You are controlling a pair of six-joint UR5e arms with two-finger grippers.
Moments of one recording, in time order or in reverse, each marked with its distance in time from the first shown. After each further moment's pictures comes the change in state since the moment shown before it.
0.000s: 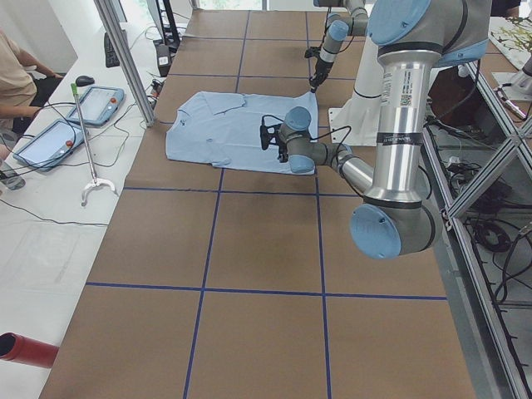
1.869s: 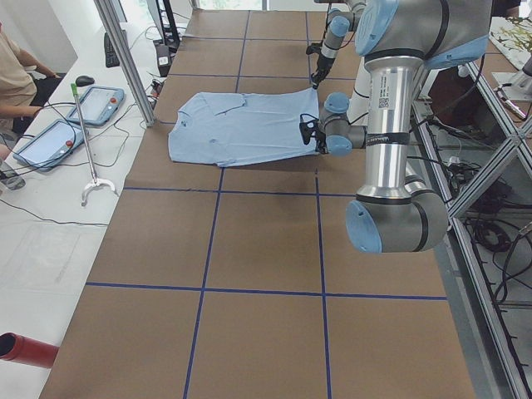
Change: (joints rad) left arm 0.343 0.017 -0.227 0.286 0.163 -0.218; right arm -0.043 -0.103 0.082 -0.004 0.010 -0.011
